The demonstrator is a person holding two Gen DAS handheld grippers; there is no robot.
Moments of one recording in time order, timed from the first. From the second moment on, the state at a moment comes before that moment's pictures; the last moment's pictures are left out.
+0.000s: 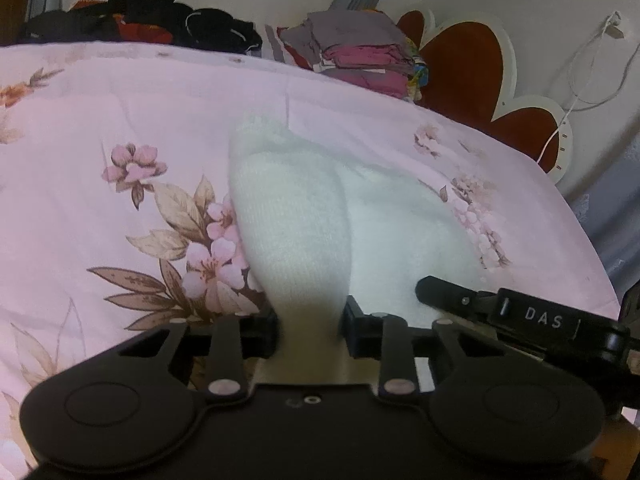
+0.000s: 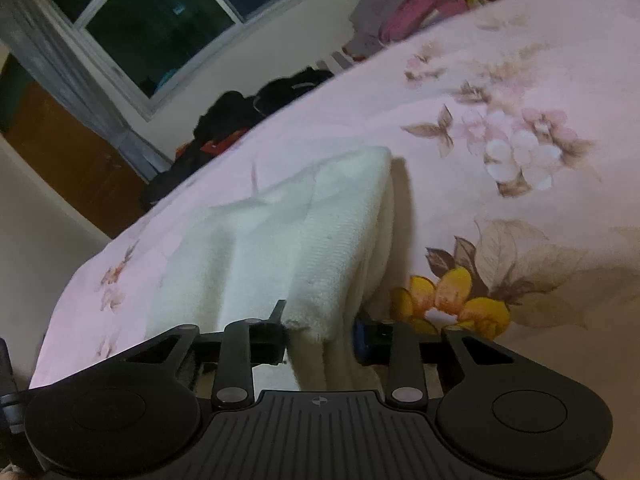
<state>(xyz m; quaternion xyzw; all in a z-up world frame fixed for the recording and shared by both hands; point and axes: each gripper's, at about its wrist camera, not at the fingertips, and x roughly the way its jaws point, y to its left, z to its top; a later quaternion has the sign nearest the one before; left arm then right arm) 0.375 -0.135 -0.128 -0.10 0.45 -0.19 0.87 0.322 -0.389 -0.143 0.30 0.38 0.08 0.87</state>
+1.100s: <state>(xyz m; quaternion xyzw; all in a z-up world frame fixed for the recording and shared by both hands) 0.350 0.188 -0.047 -0.11 0.36 -0.13 0.92 0.346 -0.051 -0.063 0.28 0.32 0.23 0.88</state>
